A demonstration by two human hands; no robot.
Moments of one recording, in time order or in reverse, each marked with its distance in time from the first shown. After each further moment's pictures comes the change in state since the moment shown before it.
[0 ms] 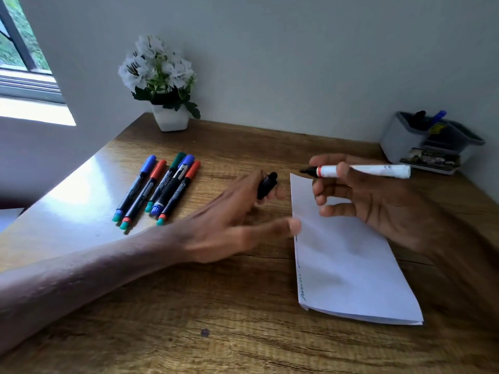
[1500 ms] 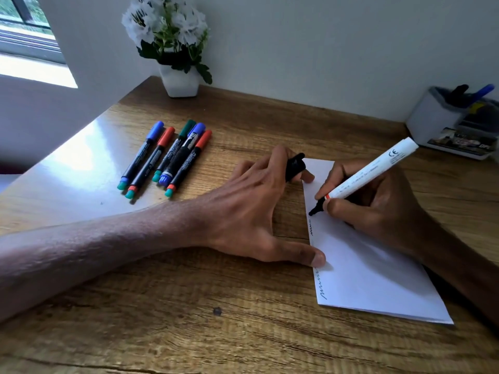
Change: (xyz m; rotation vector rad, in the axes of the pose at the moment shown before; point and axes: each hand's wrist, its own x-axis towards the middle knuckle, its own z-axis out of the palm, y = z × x) left_hand -0.002 0.006 0.009 0.308 -0.057 0.028; right_hand -0.001 0.035 0.028 -0.667 0.019 -0.371
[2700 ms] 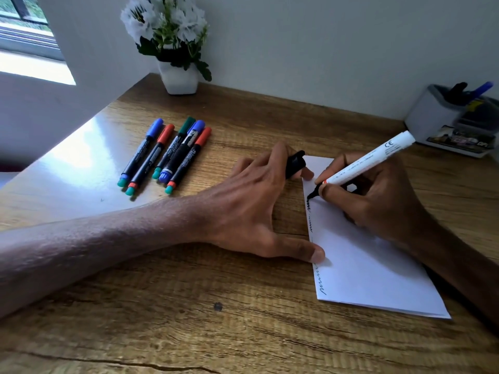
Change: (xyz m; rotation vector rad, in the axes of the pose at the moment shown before) left_hand 0.000 0.002 -0.003 0.009 -0.017 0.018; right_hand 0.005 0.003 0.004 -0.074 0.122 0.032
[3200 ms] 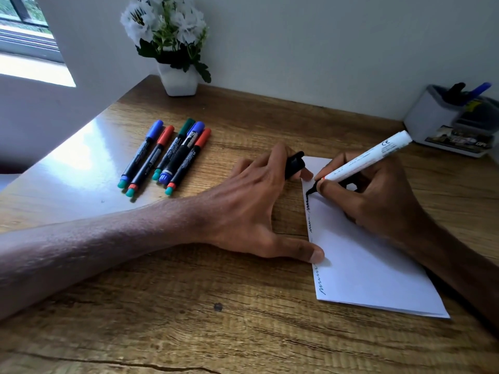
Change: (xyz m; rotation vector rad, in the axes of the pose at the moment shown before) left_hand -0.001 0.003 -0.003 0.010 -0.030 -0.027; right_hand 0.000 0.000 0.001 -0.031 0.064 0.069
